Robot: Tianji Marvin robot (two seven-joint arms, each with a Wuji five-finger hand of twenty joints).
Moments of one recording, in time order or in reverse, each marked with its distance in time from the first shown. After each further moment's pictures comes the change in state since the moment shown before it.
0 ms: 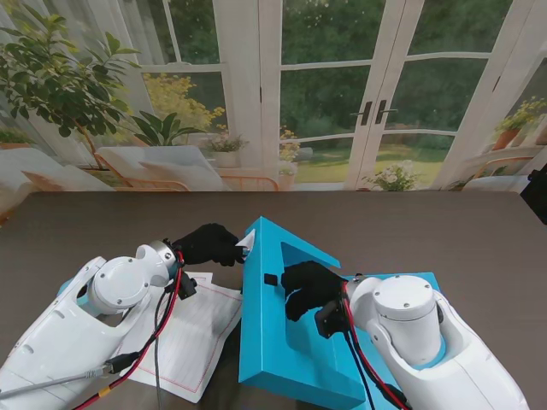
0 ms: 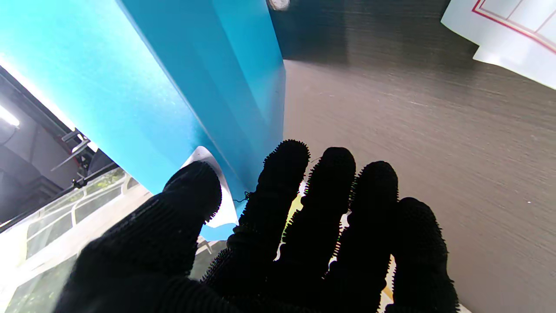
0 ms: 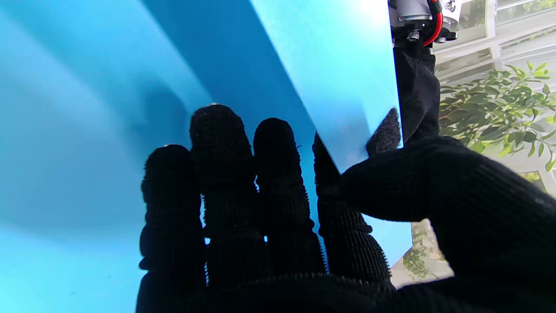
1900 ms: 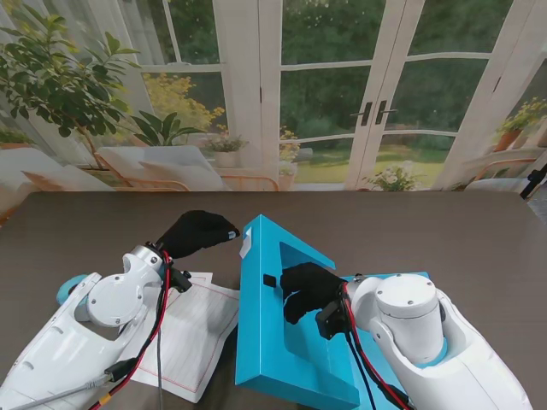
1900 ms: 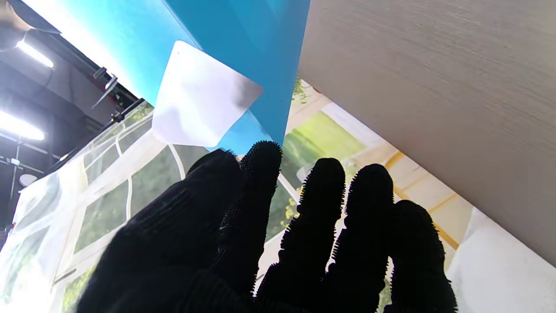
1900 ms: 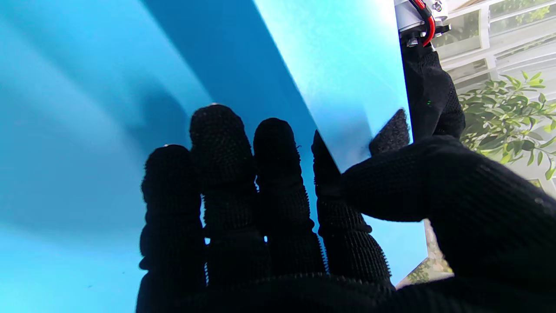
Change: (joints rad) left arm 0.074 -0.041 -0.073 0.022 0.034 -0.199 0.258; right arm 0.004 0.008 0.004 -0.001 0.023 0.012 0.040; left_hand 0.150 -0.083 -0.062 0.033 -0.090 -0.168 0.012 -0.085 -0.171 -0.019 0.080 0.041 -0.028 -0.014 0.090 0.038 -0.011 -0.024 0.024 0.044; right_hand 0.000 0.000 0.000 0.000 0.001 0.009 -0.002 0.011 0.000 0.000 0.000 0.001 0.000 0.000 0.000 0.000 0.000 -0.001 0.000 -0.002
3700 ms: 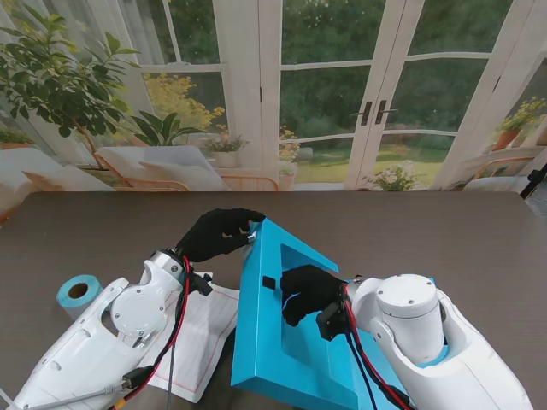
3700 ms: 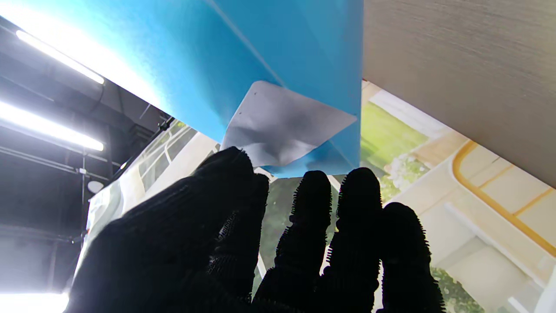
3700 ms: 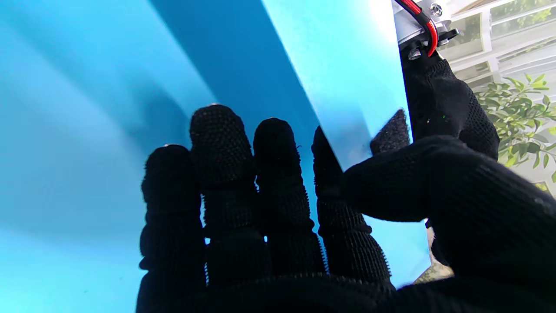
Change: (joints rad) left arm -0.032 -0.023 0.114 0.043 0.083 -0.148 0.169; right arm 0.002 0.004 -0.001 0.010 0.008 0.003 0.019; left_hand -0.036 -0.091 0.208 -0.011 -0.247 -0.024 -0.132 -0.013 -0.166 -0.057 -0.005 0.098 -0.065 -0.082 0.001 0.000 -0.052 -0.118 -0.014 -0.065; right_hand 0.000 0.000 0.000 0.000 0.000 0.000 -0.001 0.000 0.000 0.000 0.000 0.000 0.000 0.000 0.000 0.000 0.000 0.000 0.000 -0.001
